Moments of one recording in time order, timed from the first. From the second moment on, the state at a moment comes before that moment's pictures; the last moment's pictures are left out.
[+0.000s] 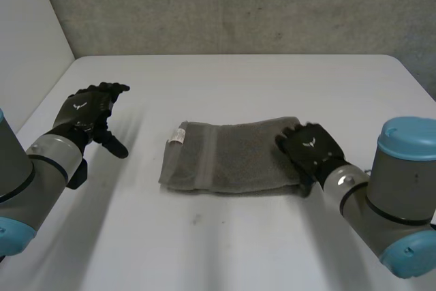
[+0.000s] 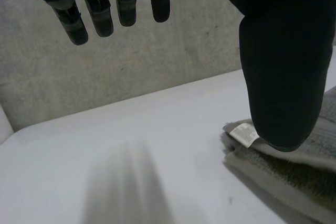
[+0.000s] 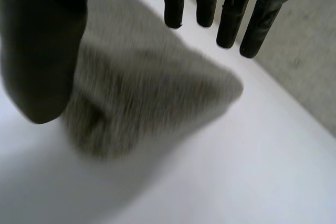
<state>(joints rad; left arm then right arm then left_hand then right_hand) 4.48 -1.79 -1.78 3.40 -1.46 3.11 1.98 -1.14 1.71 -0.22 1.41 2.65 0.18 0.18 0.18 0.18 0.03 0.28 0.28 0.28 0.29 0.11</state>
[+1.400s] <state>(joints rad) 4.08 -2.25 -1.26 3.14 -1.59 3.06 2.04 -1.00 1.44 -0.13 1.26 3.13 0.18 0.19 0.18 0.19 0.03 0.23 0.24 0.24 0.26 0.06</state>
